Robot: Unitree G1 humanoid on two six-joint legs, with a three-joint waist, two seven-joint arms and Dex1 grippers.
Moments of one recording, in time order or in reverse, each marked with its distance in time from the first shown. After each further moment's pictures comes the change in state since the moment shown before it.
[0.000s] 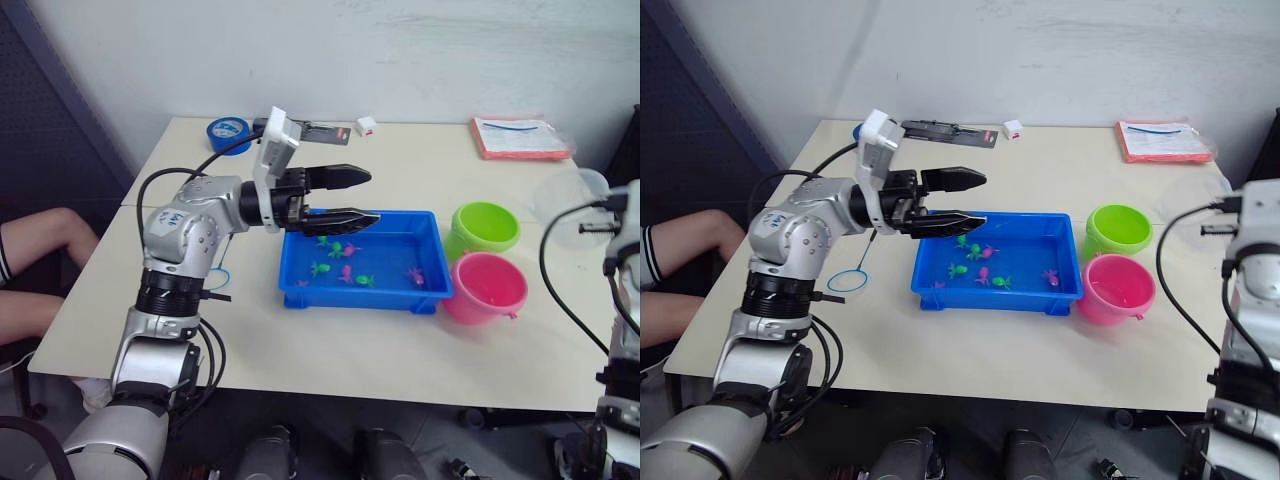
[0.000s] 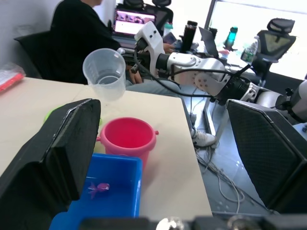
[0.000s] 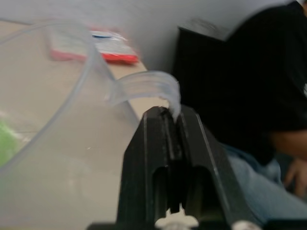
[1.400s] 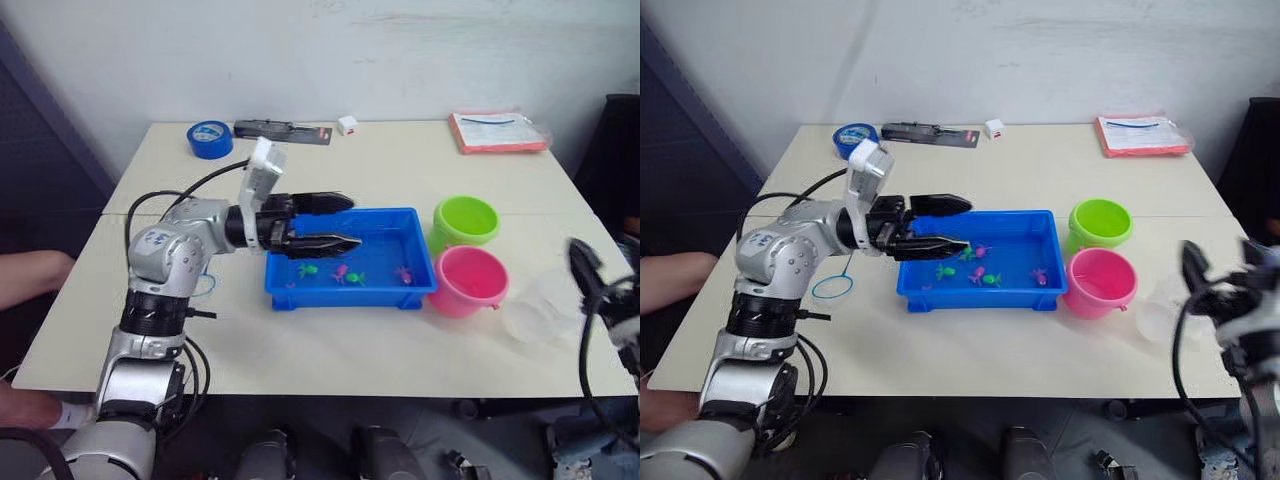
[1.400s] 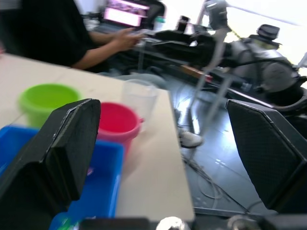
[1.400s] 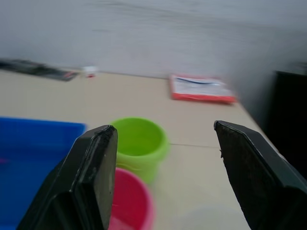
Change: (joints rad) left arm 0.205 0.085 0.064 -0.080 -0.017 0.049 0.099; right arm 0.413 -0.125 -0.003 -0.769 0.667 0.212 0.167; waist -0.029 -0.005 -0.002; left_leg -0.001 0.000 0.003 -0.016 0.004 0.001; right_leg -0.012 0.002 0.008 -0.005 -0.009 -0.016
